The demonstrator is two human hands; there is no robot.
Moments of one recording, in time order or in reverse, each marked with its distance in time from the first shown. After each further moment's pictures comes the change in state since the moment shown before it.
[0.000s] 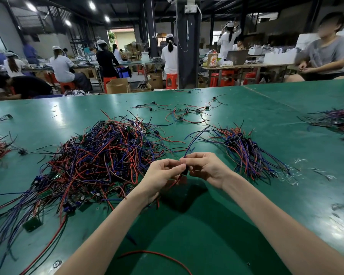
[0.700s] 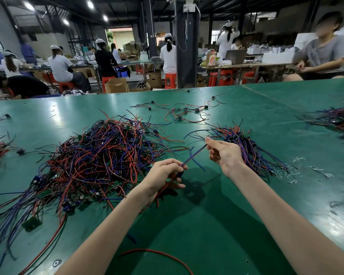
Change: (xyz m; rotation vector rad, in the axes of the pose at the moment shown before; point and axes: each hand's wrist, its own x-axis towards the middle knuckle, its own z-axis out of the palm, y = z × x) left_hand -0.004 0.004 0.003 0.087 -0.016 -0.065; right_hand 0.015 -0.013 -0.038 0.184 0.442 -0.150
